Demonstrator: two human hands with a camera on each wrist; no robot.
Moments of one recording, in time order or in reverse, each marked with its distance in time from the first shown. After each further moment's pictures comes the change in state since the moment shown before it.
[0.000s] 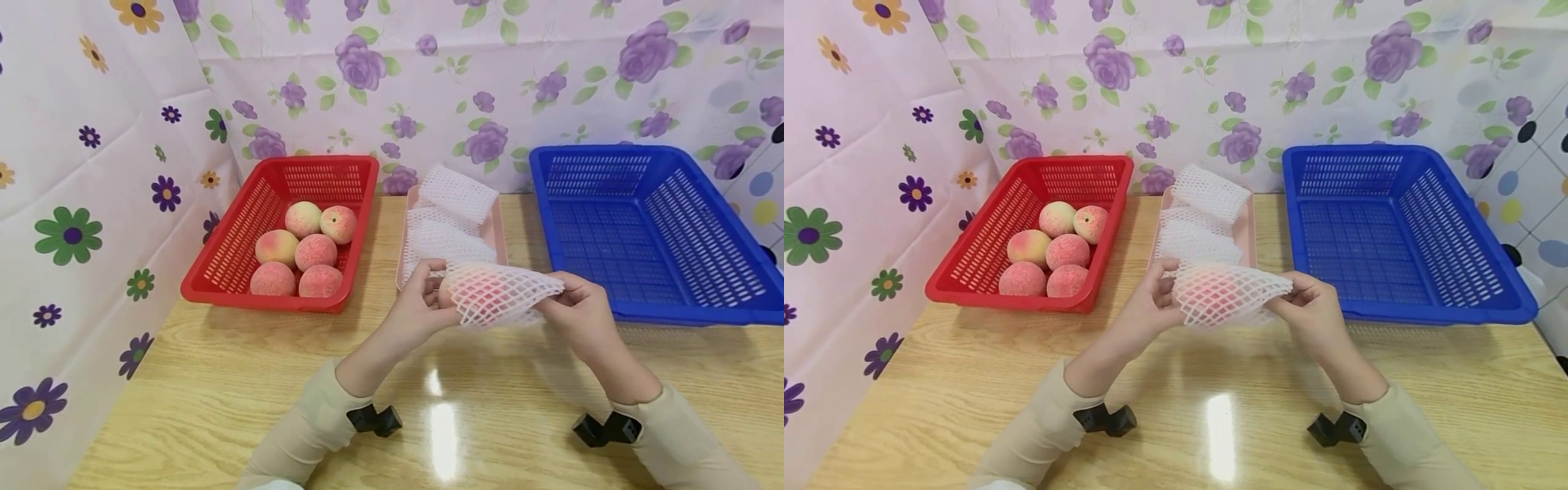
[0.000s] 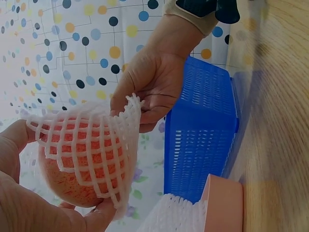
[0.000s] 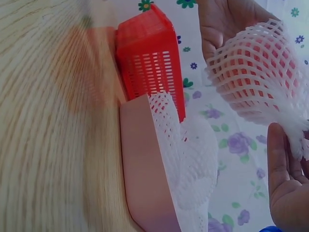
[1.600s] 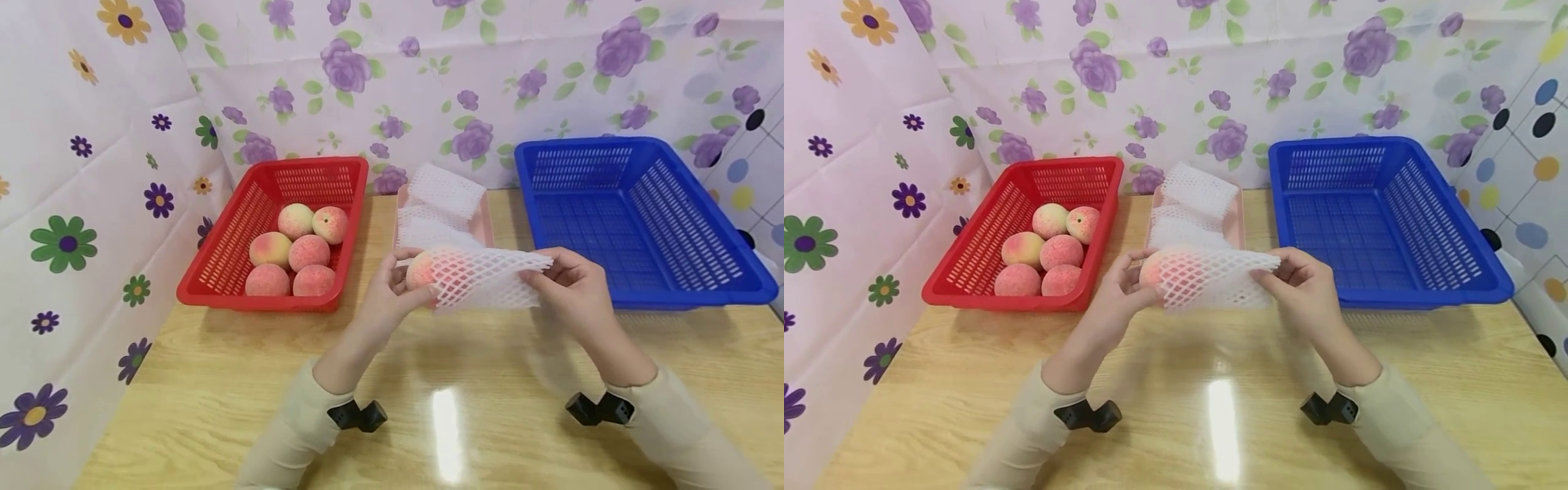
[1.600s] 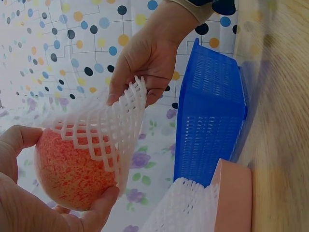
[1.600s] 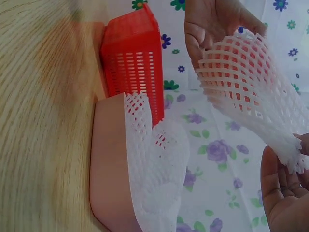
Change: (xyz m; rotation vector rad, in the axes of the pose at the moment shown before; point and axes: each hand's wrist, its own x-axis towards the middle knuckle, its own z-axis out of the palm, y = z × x) left_hand -0.010 0.011 -0.013 -0.079 0.087 0.026; right_hand 0.003 -0.030 0.004 -0.132 0.131 -0.038
